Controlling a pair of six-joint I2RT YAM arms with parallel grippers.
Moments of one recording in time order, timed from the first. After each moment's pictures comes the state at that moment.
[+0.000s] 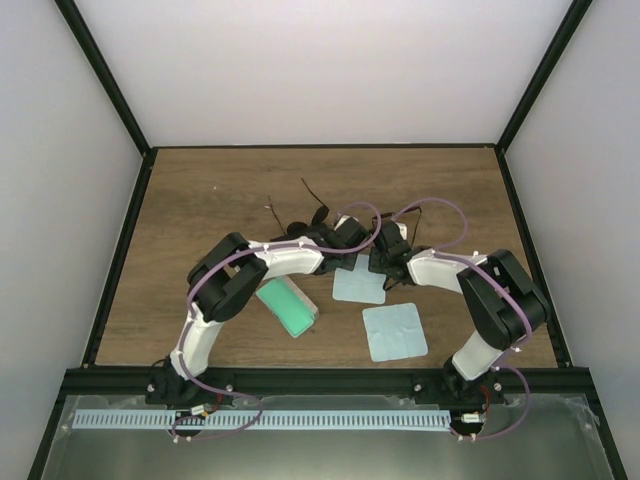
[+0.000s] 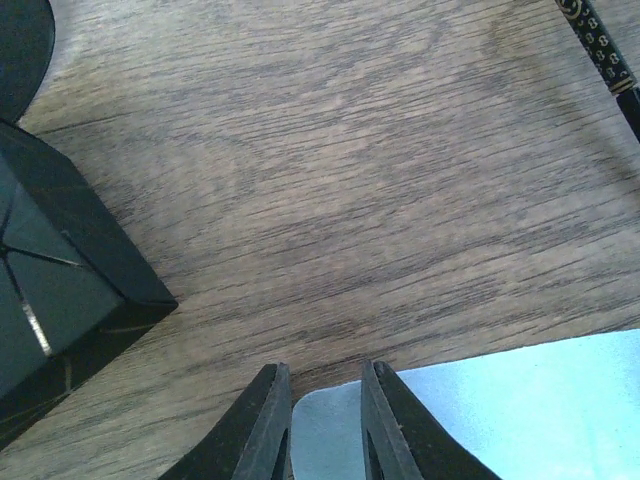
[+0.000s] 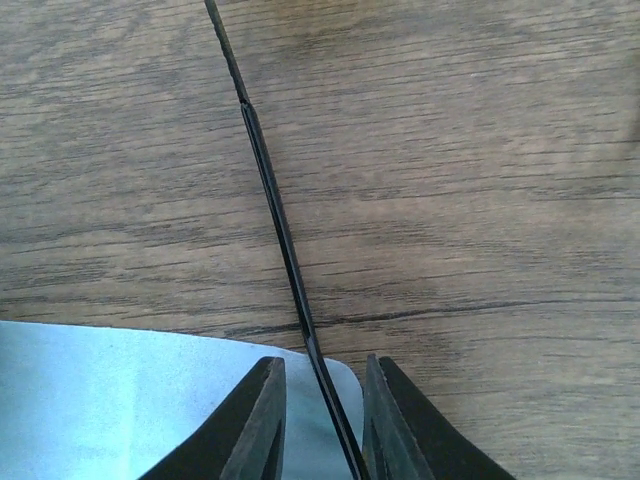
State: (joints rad) left arm -0.89 2.12 1.39 -0.29 -0.30 -0.50; right arm 0.53 1.63 0.74 -0.13 0.24 0.58
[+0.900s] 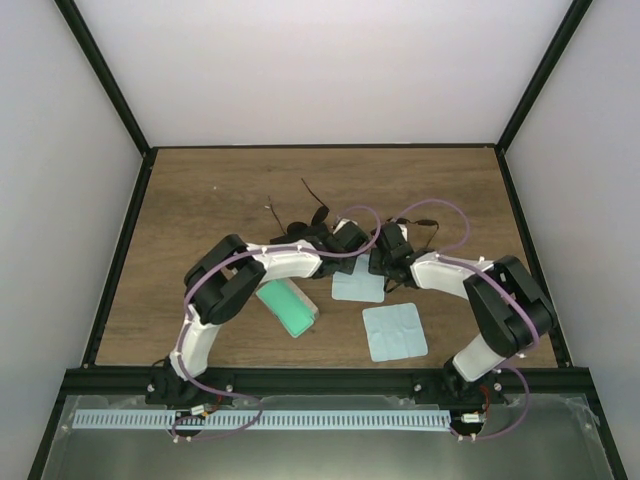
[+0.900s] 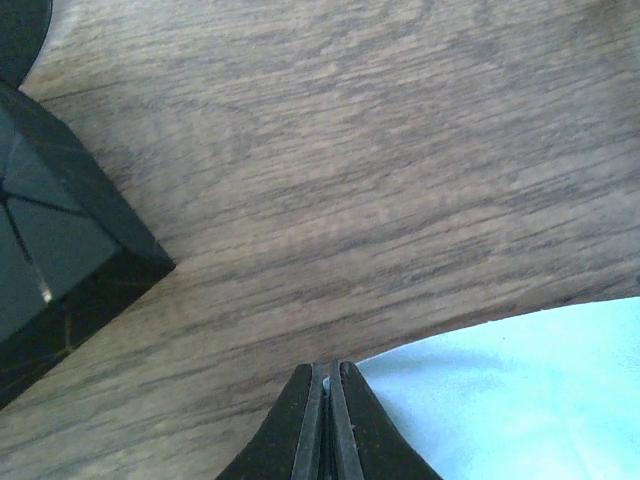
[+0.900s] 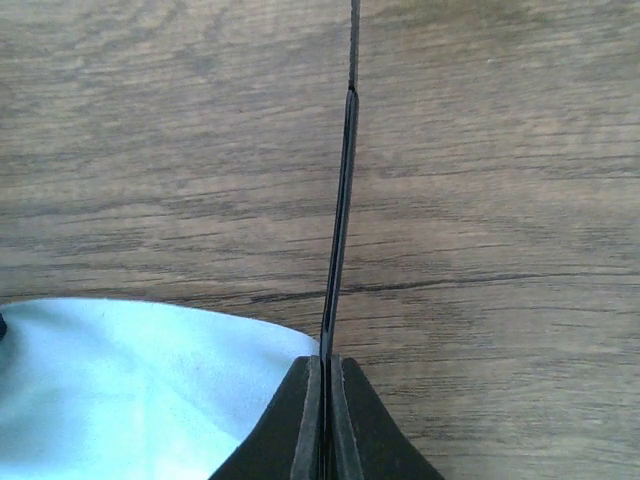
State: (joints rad) left arm -0.90 2.10 1.36 -0.28 -0.31 -0.50; right arm 0.53 1.58 0.72 -0.13 0.20 0.58
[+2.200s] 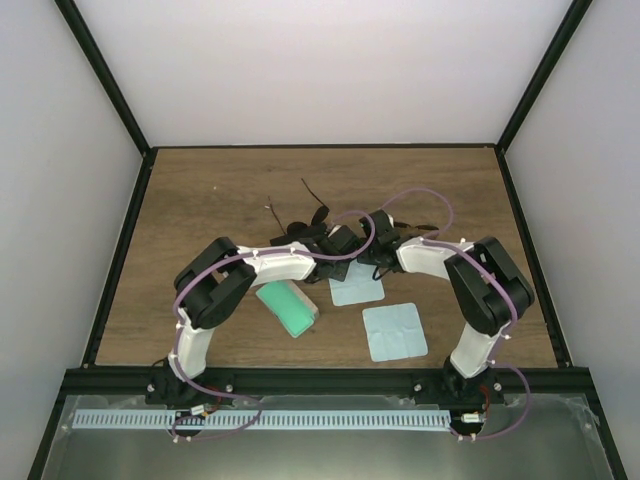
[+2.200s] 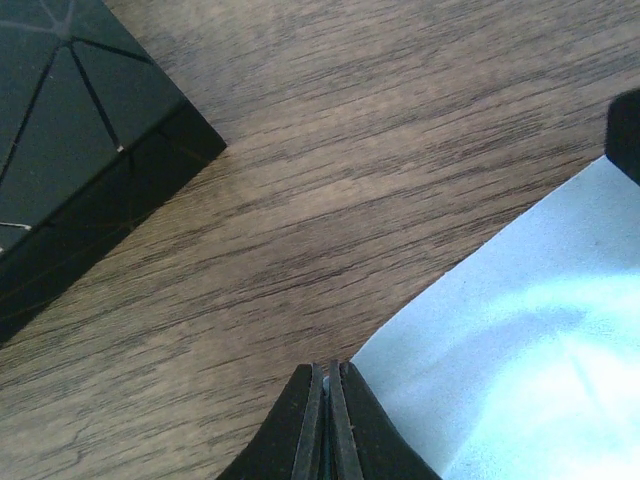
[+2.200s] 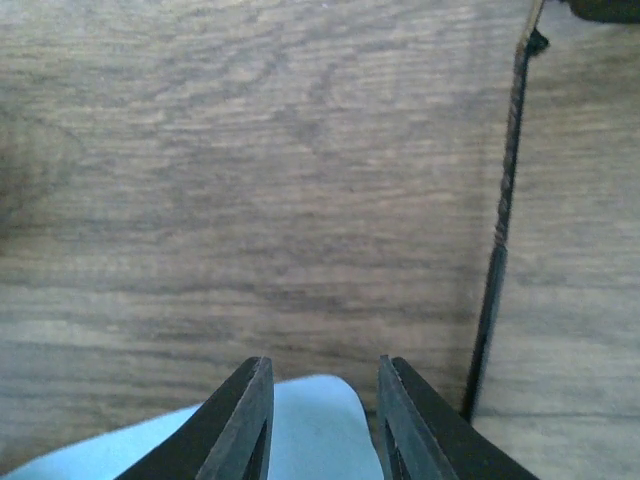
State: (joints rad) left arm -0.90 2.03 1.29 -0.37 -0.30 -0.49; right arm 0.53 1.72 0.87 -0.15 0.16 0.55
